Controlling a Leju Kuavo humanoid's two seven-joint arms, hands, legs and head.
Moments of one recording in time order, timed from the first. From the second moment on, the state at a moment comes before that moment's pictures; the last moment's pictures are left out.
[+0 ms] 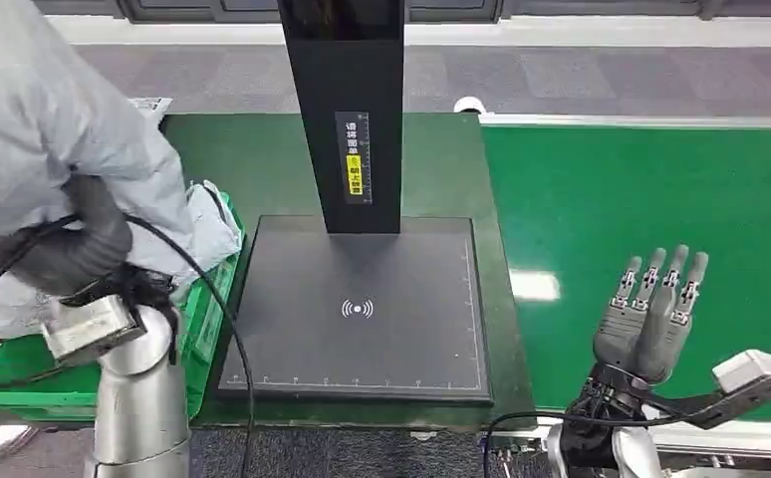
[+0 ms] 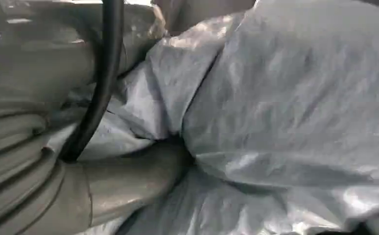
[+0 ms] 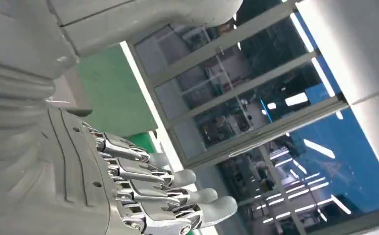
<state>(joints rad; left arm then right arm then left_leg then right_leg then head) -0.38 -0.26 0.09 -1.80 -0.68 0.70 -0.70 -0.01 0.22 0.09 -1.72 -0.36 -0.38 -0.54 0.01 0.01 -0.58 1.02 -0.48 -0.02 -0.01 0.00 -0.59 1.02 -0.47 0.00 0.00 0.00</state>
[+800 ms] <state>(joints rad) -0.55 0.21 -0.30 -0.85 -1.53 0.19 0.56 -0.02 0.22 0.10 -1.70 -0.36 -0.34 -0.55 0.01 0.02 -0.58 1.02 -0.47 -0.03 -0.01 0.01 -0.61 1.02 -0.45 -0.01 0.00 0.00</state>
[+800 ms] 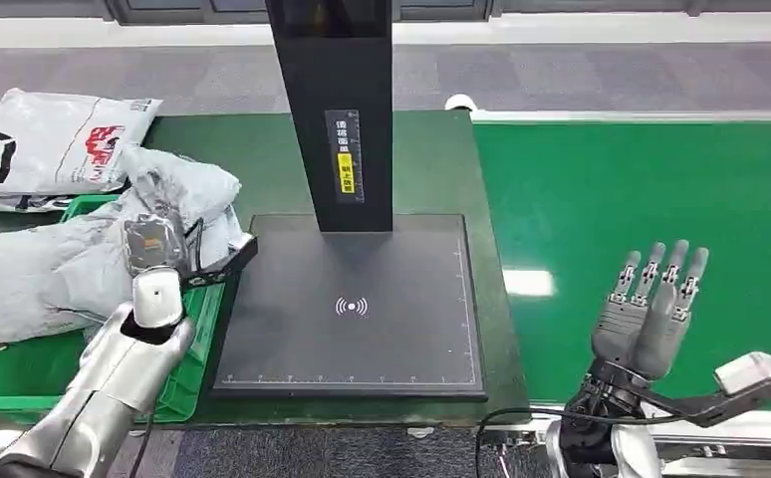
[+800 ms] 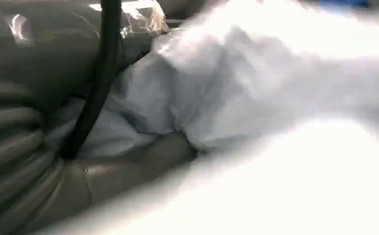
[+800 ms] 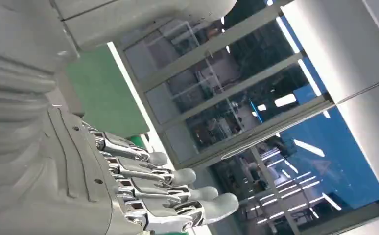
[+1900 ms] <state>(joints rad) -0.54 0.28 -0.35 -0.89 -1.53 0.30 0.68 0.00 0.21 0.08 -1.70 -0.37 -0.37 -0.54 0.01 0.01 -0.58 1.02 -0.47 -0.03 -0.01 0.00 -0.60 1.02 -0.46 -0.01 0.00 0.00</state>
